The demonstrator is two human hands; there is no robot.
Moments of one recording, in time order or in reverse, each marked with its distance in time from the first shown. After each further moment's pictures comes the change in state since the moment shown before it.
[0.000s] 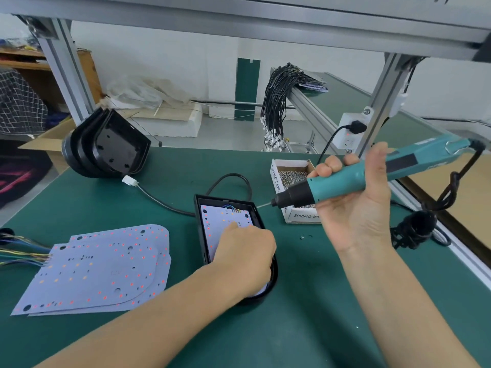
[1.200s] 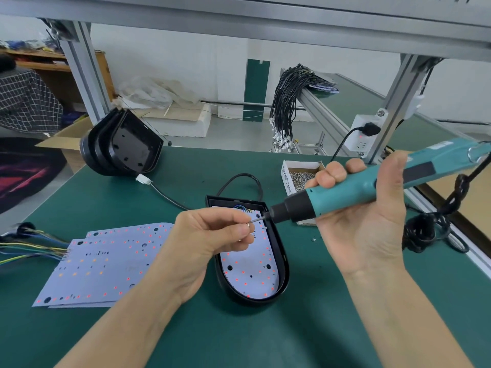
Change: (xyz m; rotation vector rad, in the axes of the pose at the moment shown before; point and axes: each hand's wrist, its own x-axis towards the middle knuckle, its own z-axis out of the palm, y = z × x) left_hand -0.047 -0.053 -0.023 -1.763 0.306 -0.242; right_hand -0.024 0.011 0.019 -0.012 -0.095 0.040
